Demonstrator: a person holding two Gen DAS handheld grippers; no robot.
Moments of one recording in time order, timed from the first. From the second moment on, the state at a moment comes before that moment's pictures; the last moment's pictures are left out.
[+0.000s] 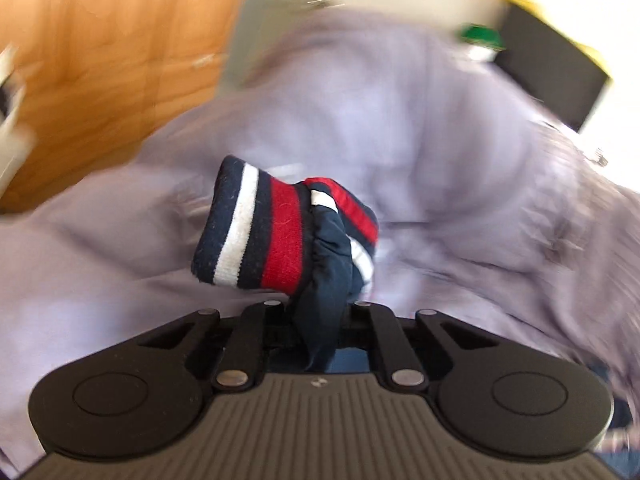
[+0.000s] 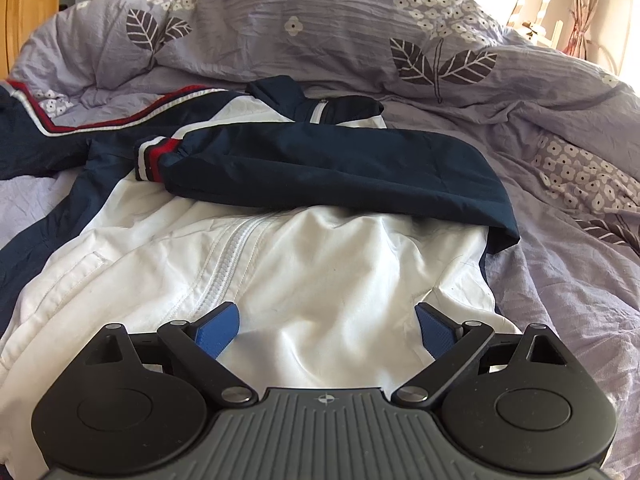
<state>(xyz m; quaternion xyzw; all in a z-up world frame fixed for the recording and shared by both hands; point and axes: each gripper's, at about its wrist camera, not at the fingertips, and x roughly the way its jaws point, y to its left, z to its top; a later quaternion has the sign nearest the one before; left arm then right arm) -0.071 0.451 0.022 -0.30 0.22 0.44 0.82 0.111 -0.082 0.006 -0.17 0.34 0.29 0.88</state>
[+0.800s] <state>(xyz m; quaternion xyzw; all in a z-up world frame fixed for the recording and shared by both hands) 0.179 0.168 0.012 -0.19 0.36 0.04 0.91 0.122 -0.127 0.011 -0.03 0.34 0.29 0.89</state>
